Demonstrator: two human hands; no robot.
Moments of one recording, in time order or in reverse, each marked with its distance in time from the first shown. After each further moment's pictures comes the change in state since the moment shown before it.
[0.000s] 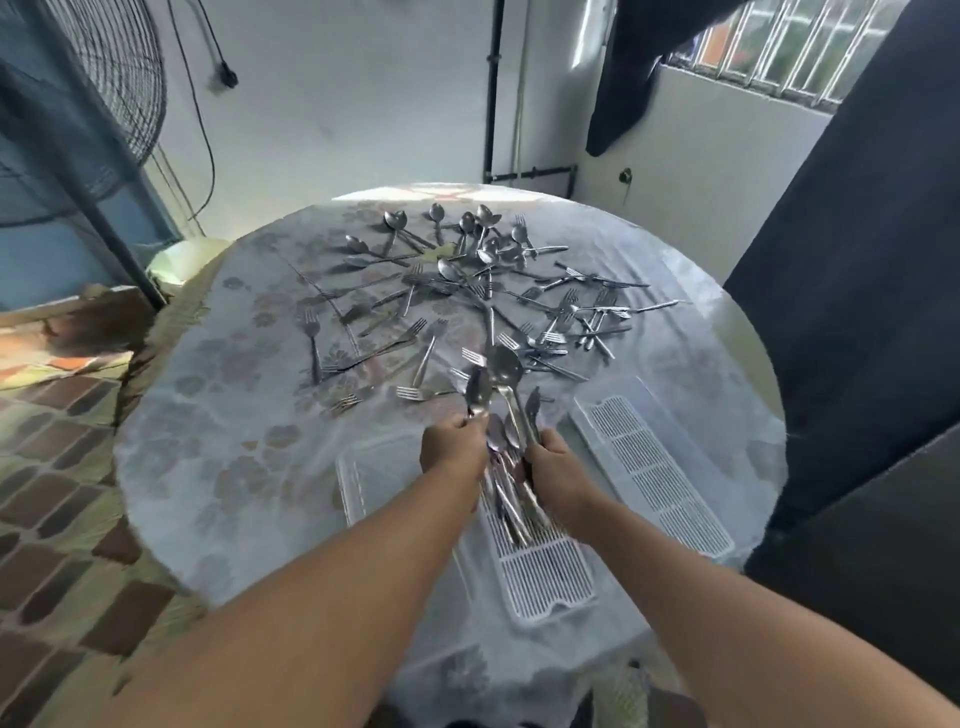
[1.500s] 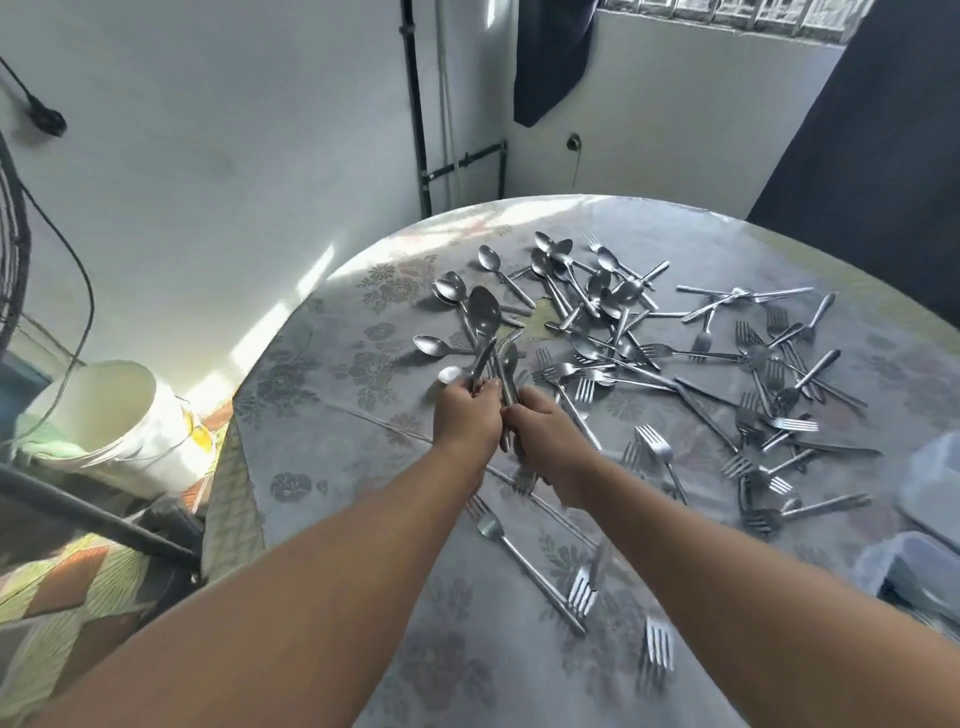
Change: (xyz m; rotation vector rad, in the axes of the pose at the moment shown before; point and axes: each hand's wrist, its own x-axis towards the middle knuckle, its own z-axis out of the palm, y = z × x) left_hand 0.429 0.212 -0.139 0.203 -0.449 0.262; right_hand 0.317 -0.221 0.315 0.239 0.220 -0.045
